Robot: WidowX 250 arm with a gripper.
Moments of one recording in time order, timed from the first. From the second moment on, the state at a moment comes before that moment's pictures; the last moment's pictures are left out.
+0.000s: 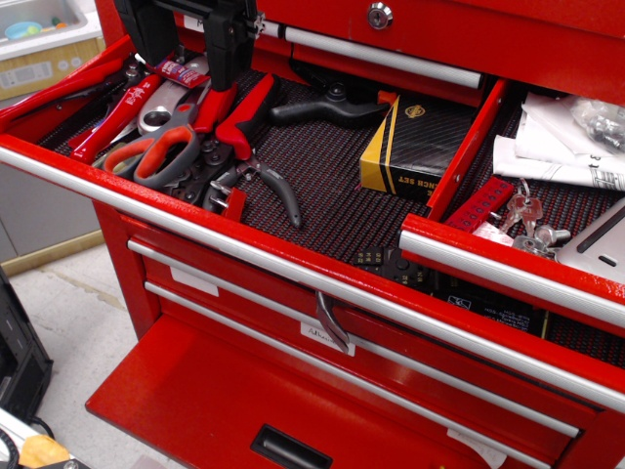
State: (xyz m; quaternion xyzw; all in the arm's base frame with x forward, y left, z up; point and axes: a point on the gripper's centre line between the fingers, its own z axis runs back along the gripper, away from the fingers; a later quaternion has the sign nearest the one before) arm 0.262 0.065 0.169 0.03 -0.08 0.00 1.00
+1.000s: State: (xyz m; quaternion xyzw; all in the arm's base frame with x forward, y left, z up) arm 0.255 0.167 0.140 0.13 0.06 -0.40 0.90
